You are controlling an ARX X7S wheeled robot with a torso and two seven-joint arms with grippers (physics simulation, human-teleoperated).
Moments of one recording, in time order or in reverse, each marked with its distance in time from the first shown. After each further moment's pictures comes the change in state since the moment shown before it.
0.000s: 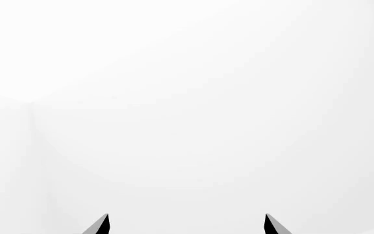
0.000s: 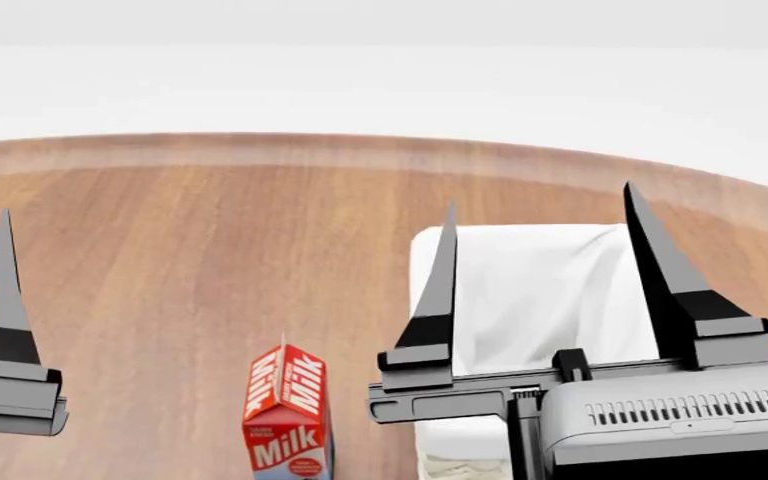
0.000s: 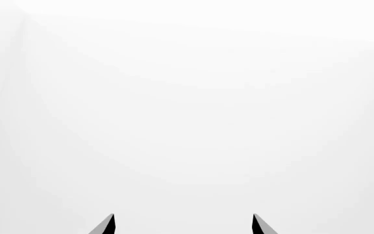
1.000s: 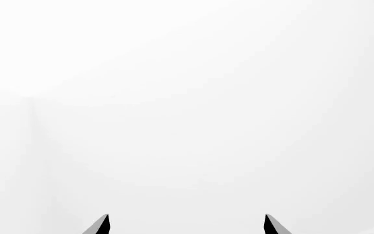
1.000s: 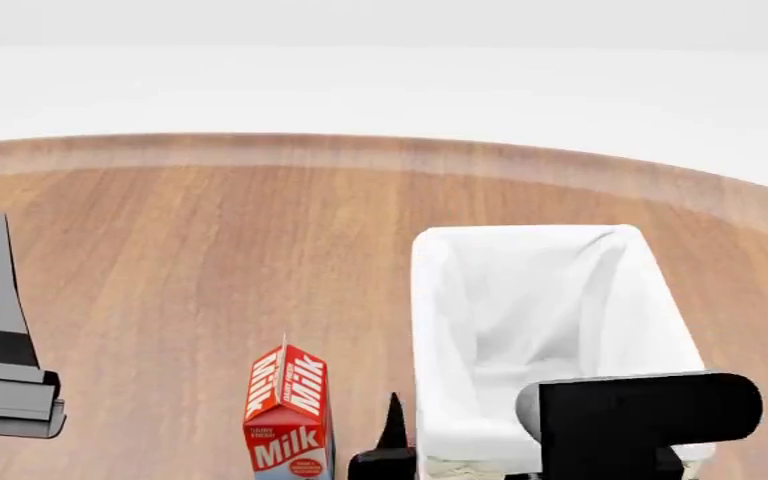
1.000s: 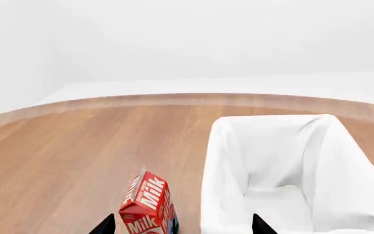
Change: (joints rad) left arm 0.011 -0.001 -0.011 -0.001 -0.026 0.001 -0.016; right arm 0.180 0.023 0.378 -0.115 1.439 1.015 0.769
